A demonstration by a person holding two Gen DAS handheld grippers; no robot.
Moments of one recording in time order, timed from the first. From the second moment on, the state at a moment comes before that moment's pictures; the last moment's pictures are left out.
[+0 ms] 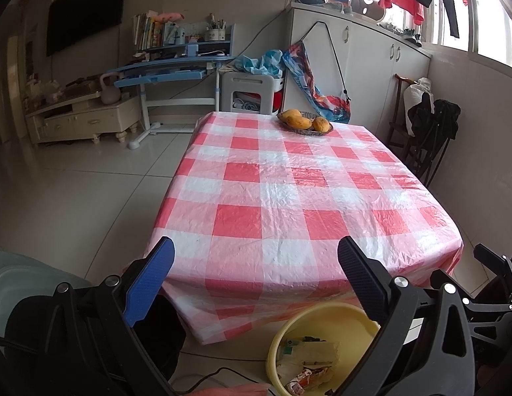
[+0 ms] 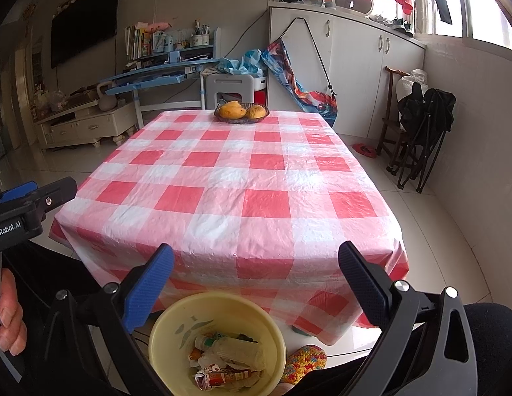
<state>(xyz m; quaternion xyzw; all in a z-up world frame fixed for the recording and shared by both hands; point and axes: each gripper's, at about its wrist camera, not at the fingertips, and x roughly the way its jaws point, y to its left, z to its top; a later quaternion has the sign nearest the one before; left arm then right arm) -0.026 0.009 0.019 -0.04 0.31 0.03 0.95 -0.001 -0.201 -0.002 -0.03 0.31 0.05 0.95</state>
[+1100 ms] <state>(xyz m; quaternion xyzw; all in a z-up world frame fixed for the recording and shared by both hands) -0.019 -0.013 0.011 0.01 0.33 0.01 0.94 -0.001 -0.199 -0.002 -0.04 0.32 0.05 0.95</state>
